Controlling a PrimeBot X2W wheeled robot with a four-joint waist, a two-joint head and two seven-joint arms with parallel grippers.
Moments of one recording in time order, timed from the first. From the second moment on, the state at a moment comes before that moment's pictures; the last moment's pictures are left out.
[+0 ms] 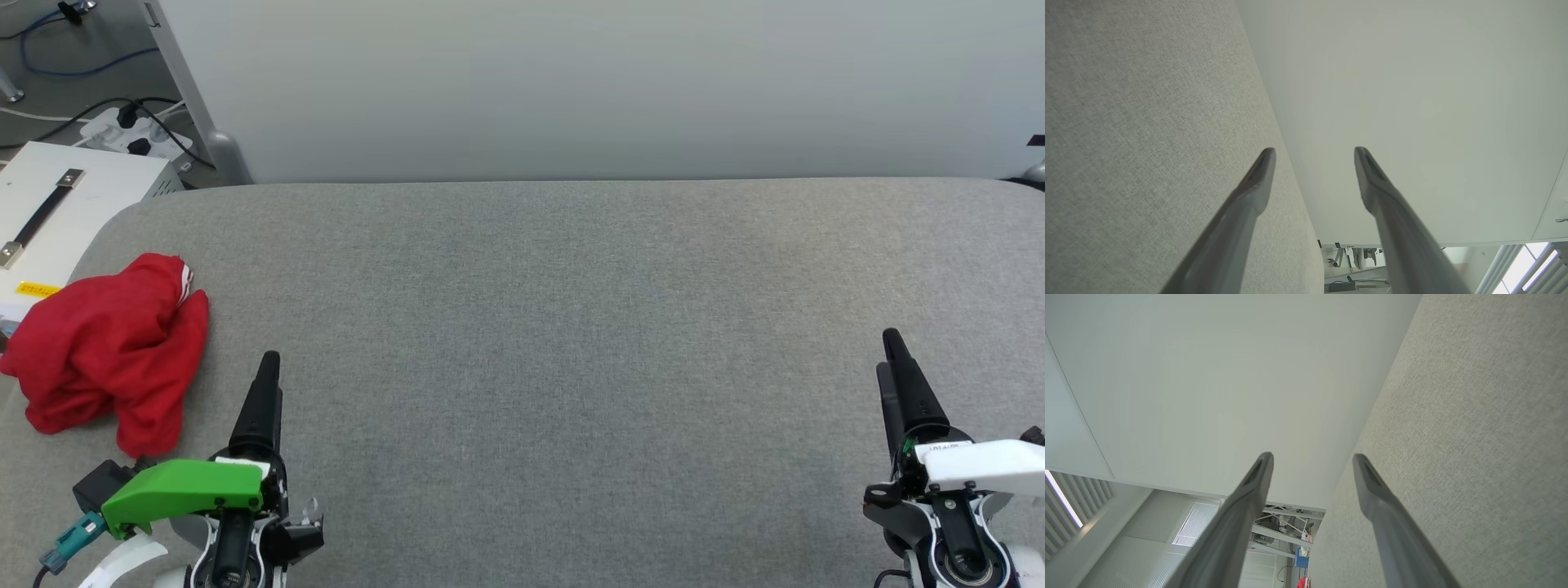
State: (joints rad) left arm -0.10 0.00 0.19 0.18 -1.34 -0.10 0.09; right arm -0.10 0.00 -0.17 0.18 1.33 0.12 0.09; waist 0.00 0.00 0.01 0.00
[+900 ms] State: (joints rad) left arm -0.08 0.04 0.09 0.12 -0.92 0.01 0.00; right arm -0.07 0.00 -0.10 0.08 0.88 0.12 0.00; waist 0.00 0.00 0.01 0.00
